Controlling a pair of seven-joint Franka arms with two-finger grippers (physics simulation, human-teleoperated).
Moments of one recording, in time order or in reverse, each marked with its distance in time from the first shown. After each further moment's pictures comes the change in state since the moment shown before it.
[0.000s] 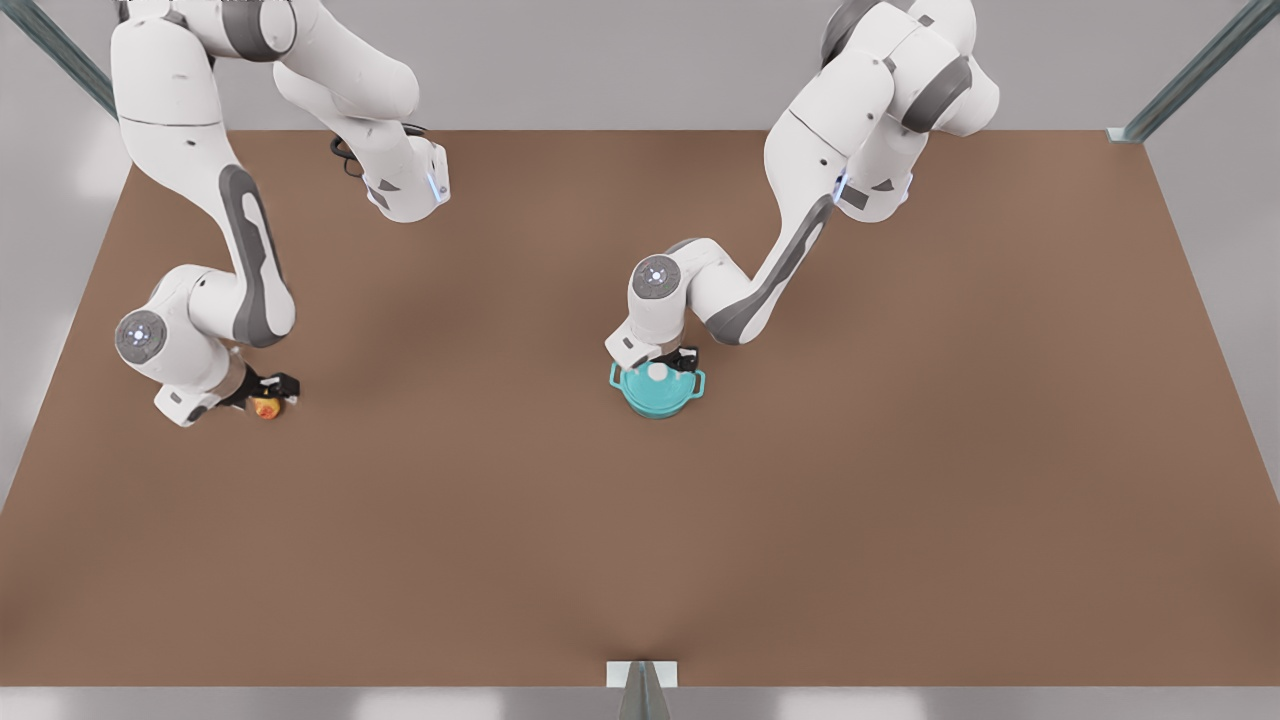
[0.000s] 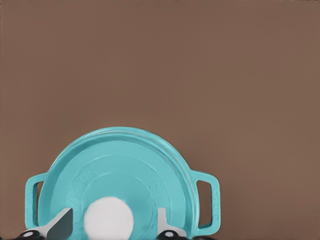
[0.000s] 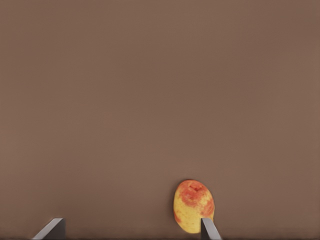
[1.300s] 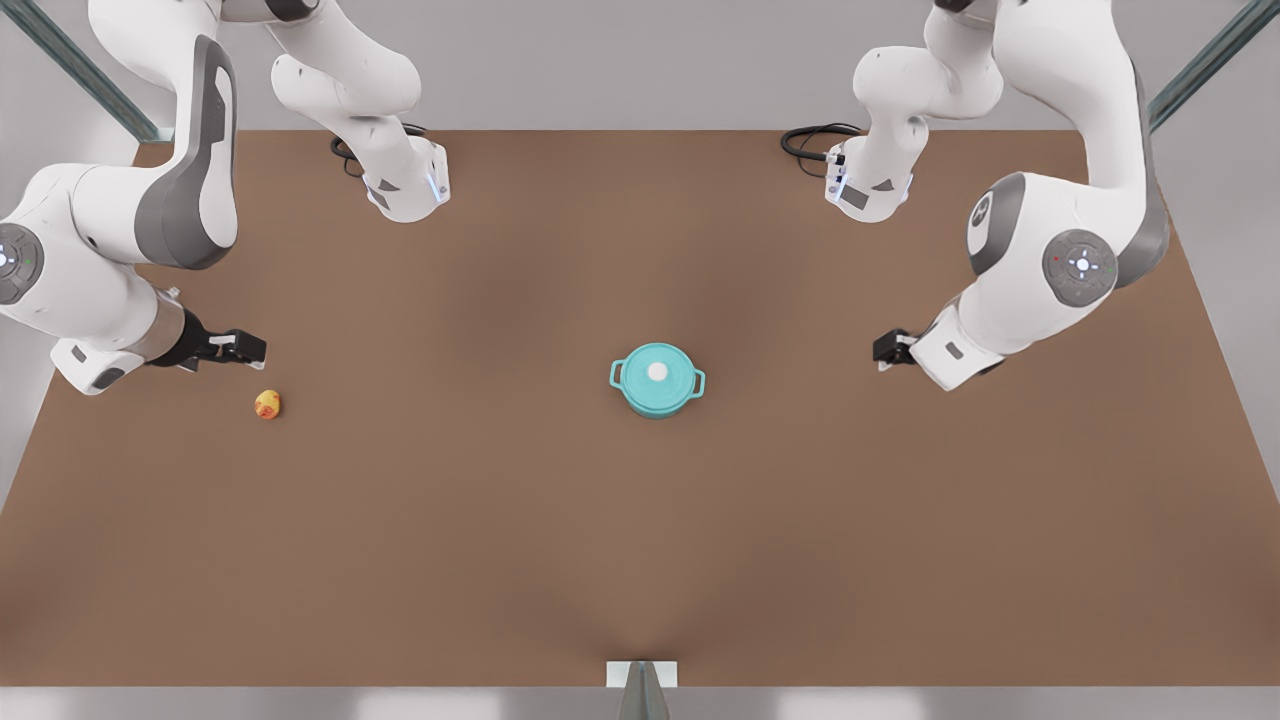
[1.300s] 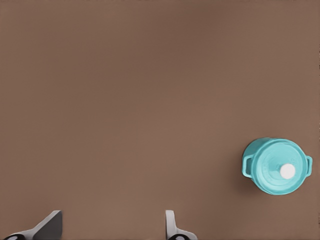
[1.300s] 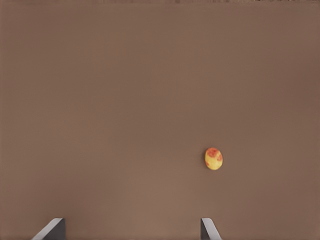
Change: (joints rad) left arm 0.526 -0.453 0.103 0.114 -0.267 -0.629 0.722; right arm 0.206 -0.151 0.007 0.601 0.020 -0.798 0.284
